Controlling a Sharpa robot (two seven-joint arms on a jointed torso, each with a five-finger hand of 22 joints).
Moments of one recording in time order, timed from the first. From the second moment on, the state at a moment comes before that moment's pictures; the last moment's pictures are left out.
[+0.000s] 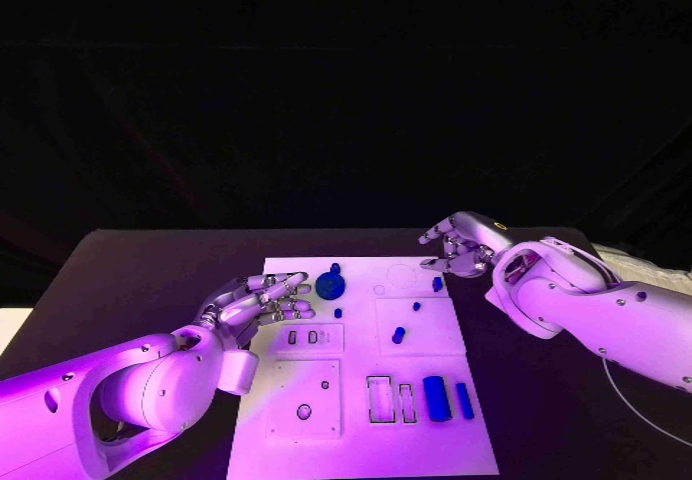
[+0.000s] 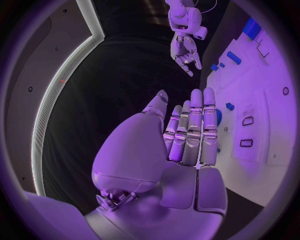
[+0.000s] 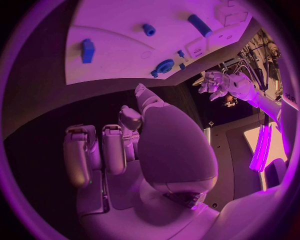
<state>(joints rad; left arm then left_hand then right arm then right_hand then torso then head) 1.12 -0.94 -0.01 1.79 0.14 -0.37 0.33 1.47 -0.02 0.04 0.11 0.12 0.97 0.21 0.09 0.07 1.09 0.15 0.09 0.07 1.21 0.08 0.21 0.32 0.17 1.05 0.19 0.41 0.19 1.11 -0.97 0.18 1.56 -1.47 -0.42 -0.18 1.45 -0.16 0.19 0.19 0.15 1.00 0.14 0.07 0.07 1.38 0.04 0.91 1.14 1.47 -0.02 1.46 1.31 0.04 1.47 0.09 1.53 1.31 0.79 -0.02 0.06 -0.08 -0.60</state>
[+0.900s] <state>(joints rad) 1.12 -0.94 -0.01 1.76 0.14 -0.36 0.33 1.47 -0.02 0.04 0.11 0.12 0.97 0.21 0.09 0.07 1.09 0.15 0.09 0.07 1.21 0.08 0.21 0.32 0.17 1.05 0.19 0.41 0.19 1.03 -0.98 0.18 1.41 -1.34 -0.36 0.00 1.46 -0.16 0.18 0.18 0.19 1.00 0.14 0.07 0.07 1.38 0.04 0.94 1.16 1.47 -0.02 1.46 1.31 0.04 1.47 0.09 1.53 1.31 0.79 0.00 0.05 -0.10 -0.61</state>
